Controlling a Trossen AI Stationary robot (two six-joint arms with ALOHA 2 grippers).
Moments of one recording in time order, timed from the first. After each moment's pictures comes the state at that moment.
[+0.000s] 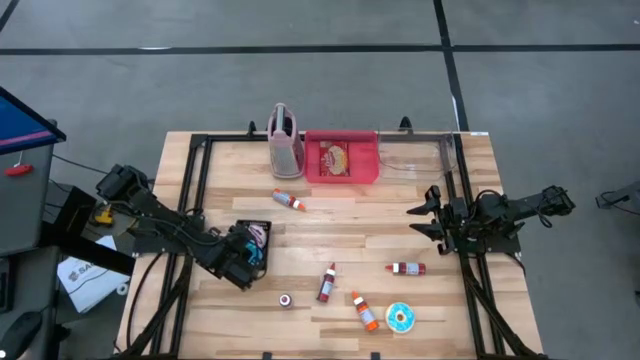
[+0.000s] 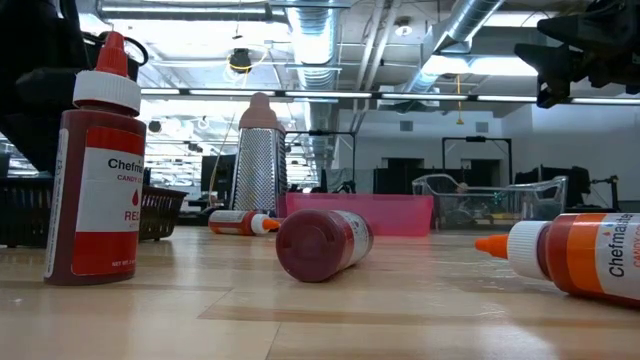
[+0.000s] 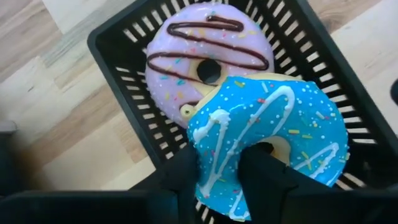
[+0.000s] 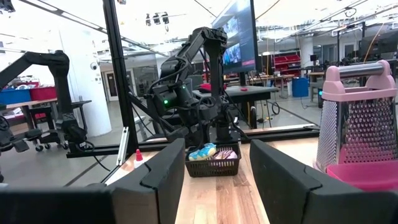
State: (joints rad) left arm -0.58 1.47 0.84 -1.01 -0.39 -1.55; right arm 0.28 0.01 0.02 0.19 0.23 0.07
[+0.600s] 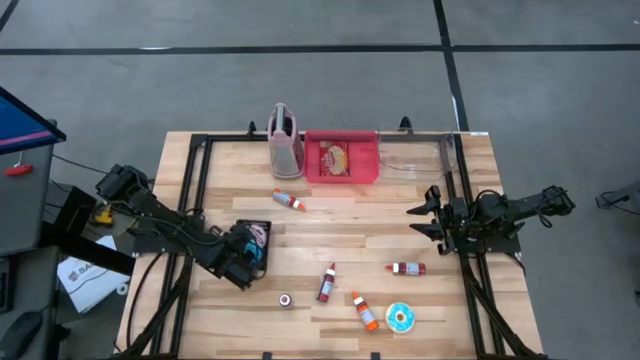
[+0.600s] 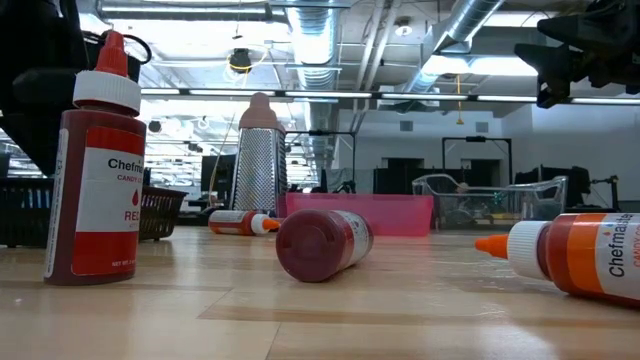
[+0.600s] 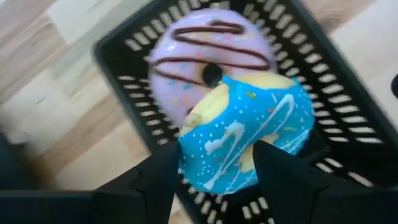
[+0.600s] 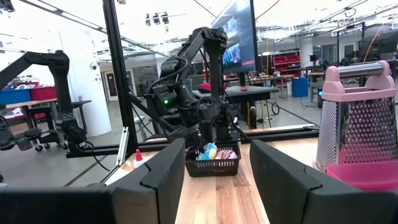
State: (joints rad) left arm -0.58 1.47 0.84 -1.01 -0.40 -1.50; right arm 0.28 0.01 0.02 0.19 0.23 0.07
